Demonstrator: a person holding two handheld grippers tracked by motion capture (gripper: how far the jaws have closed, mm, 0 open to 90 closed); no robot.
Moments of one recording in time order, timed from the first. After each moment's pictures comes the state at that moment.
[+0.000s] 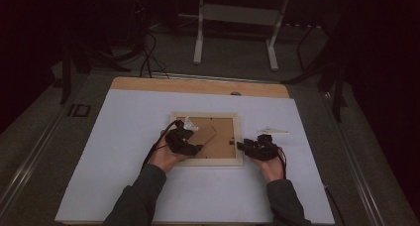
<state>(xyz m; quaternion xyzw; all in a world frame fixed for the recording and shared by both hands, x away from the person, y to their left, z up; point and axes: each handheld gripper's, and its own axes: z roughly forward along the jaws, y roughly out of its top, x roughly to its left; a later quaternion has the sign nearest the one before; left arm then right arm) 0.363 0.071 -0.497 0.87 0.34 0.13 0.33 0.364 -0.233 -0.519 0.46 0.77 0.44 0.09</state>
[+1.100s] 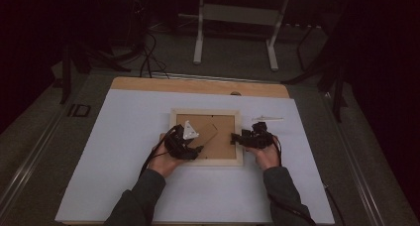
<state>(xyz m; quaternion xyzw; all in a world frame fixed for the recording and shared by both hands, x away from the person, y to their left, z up) 0.343 0.070 -0.496 0.86 0.31 0.19 0.35 0.397 -0.217 -0.505 0.46 0.77 0.43 0.06</state>
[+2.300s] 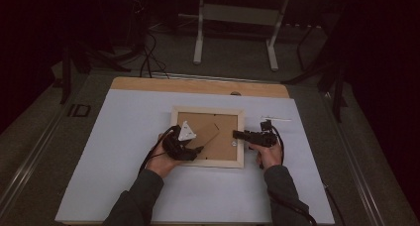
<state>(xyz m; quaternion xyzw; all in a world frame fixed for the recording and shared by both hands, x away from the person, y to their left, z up) 0.343 0.080 -0.493 0.85 0.31 0.16 0.39 0.407 -0.239 -0.516 0.49 0.71 0.51 -0.05</state>
